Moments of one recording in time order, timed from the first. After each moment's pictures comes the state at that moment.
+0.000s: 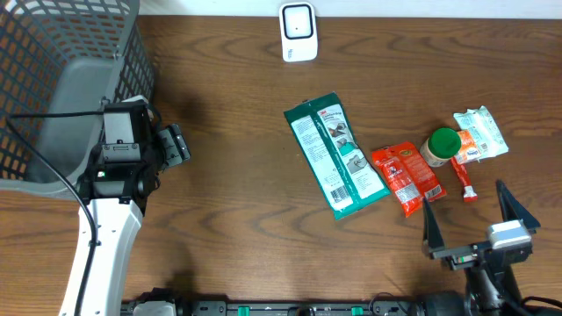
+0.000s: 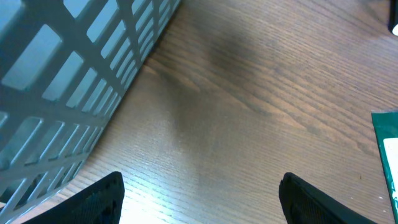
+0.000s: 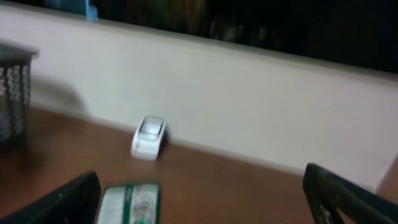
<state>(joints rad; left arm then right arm) 0.03 1.20 0.96 -0.69 -0.06 -0.32 0.11 0.11 0.68 -0.48 -0.11 -0.15</state>
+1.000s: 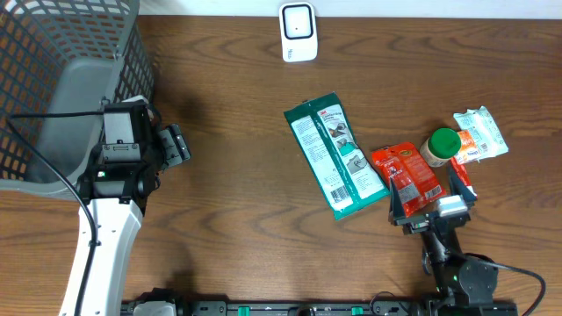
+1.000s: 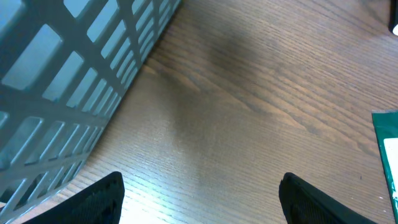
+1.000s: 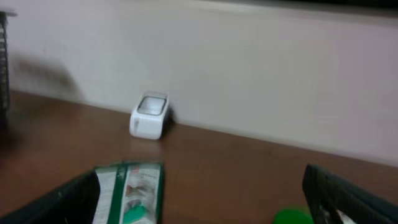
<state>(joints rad) 0.03 1.20 0.96 -0.69 -0.06 -0.32 0.05 0.01 0.01 0.10 -0.18 -0.08</state>
